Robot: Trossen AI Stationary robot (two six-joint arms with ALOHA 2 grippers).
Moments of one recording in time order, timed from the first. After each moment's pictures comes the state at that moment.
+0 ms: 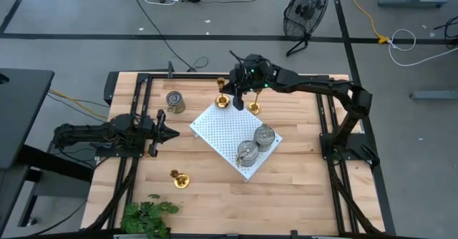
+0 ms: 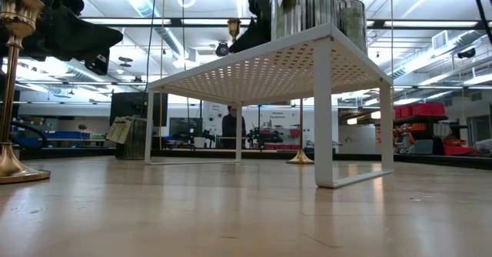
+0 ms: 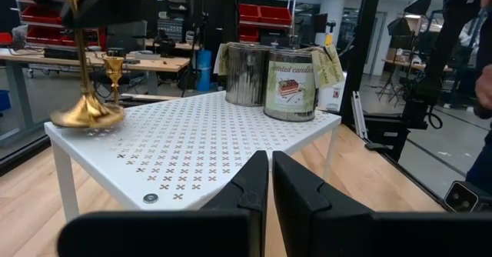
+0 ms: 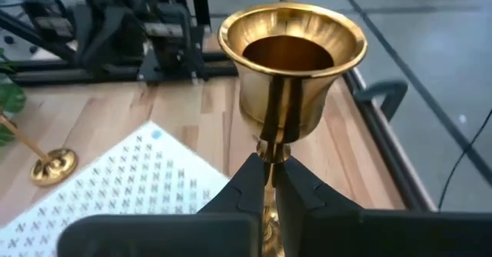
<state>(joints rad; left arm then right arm) 0.02 0.01 0.01 0.06 0.05 -0.10 -0.39 1.75 1.43 -0.17 -0.34 -0.15</state>
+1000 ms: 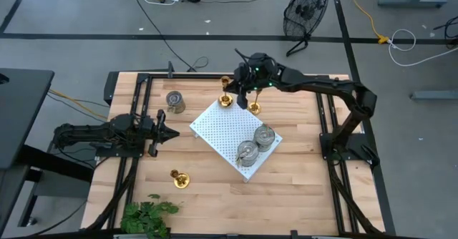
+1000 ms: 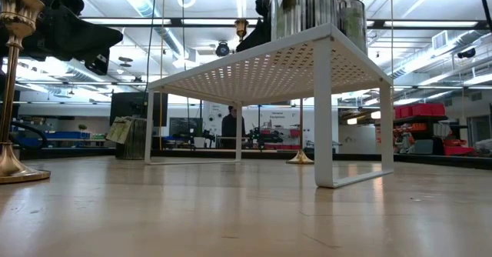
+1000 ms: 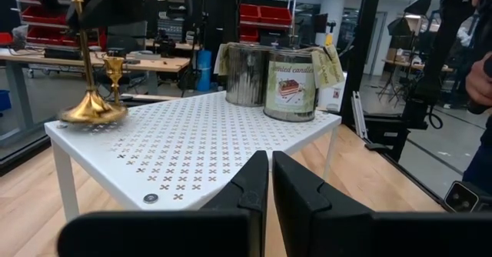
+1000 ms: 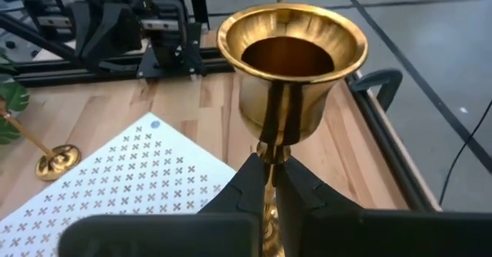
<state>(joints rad) 0.02 0.01 0.01 0.06 0.05 -0.10 -0.42 1.70 1.38 -0.17 -0.36 -0.14</state>
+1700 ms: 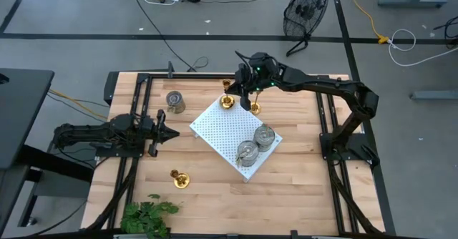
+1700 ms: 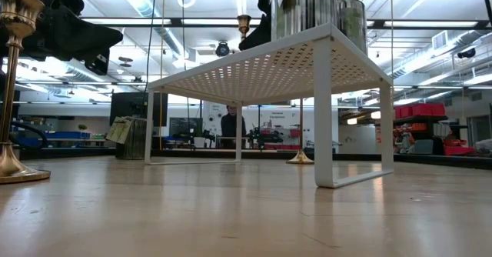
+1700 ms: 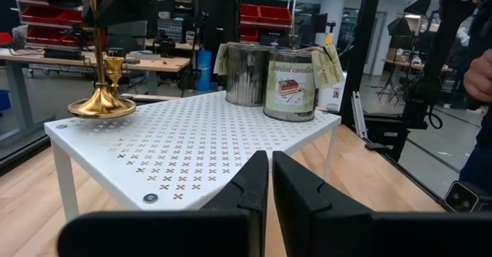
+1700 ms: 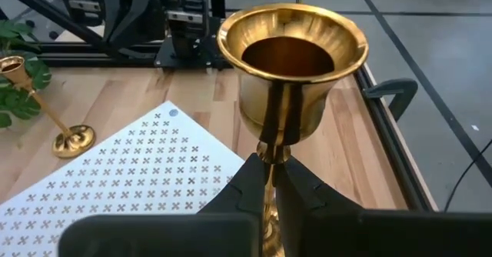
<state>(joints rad) 0.02 0.01 0.01 0.06 0.05 -0.10 -0.42 1.68 1.38 -0.21 -0.41 -0.23</state>
